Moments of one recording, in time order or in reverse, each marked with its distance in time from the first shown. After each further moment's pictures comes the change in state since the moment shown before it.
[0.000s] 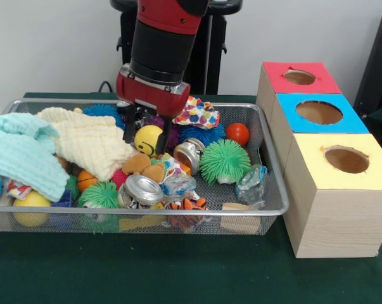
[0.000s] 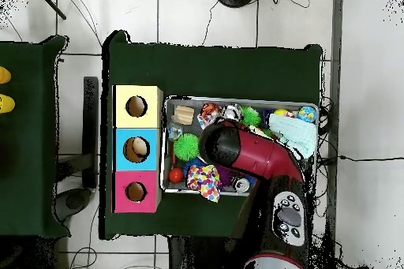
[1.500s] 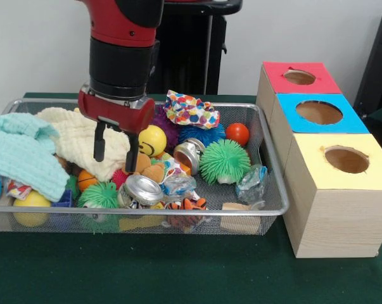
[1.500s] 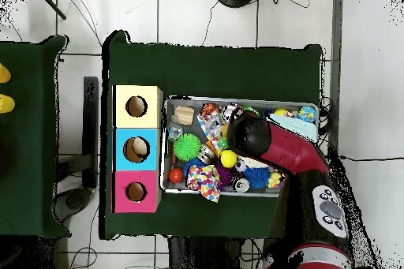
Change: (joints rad) arm -0.184 0.011 0.147 -0.033 -0.027 0.000 0.000
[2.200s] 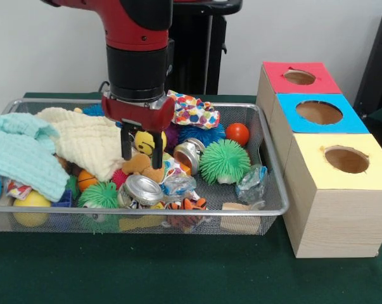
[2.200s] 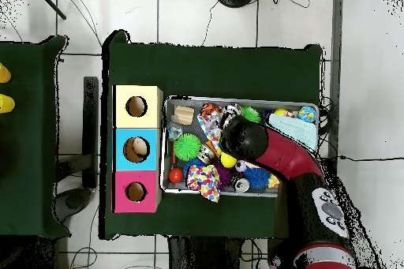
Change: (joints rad) arm -0.041 -0.021 0.082 0.078 0.031 0.028 0.000
